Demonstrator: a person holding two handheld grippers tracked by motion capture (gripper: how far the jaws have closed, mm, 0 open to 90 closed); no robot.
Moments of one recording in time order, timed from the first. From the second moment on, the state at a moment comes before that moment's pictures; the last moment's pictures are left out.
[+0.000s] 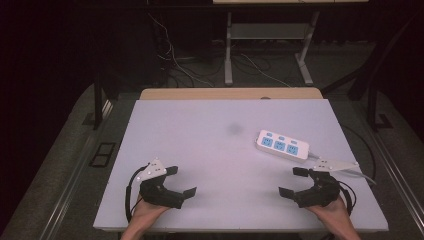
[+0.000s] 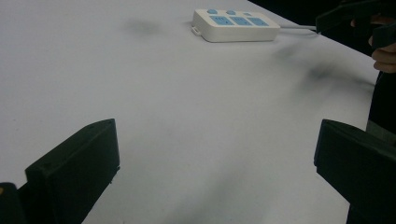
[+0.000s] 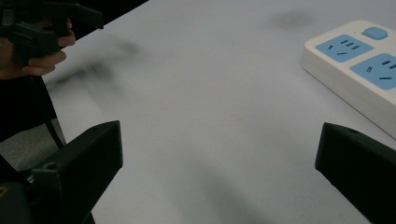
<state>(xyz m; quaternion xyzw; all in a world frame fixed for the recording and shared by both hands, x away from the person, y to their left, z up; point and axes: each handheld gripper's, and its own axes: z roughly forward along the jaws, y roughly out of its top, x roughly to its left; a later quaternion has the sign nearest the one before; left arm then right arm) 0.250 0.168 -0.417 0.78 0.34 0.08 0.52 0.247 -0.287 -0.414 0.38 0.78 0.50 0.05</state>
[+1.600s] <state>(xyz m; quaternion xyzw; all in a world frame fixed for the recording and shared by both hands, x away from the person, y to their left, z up) 0.245 0.174 -0.420 0.78 0.35 0.08 0.51 0.261 -0.288 -0.391 0.37 0.81 0.46 0.02</state>
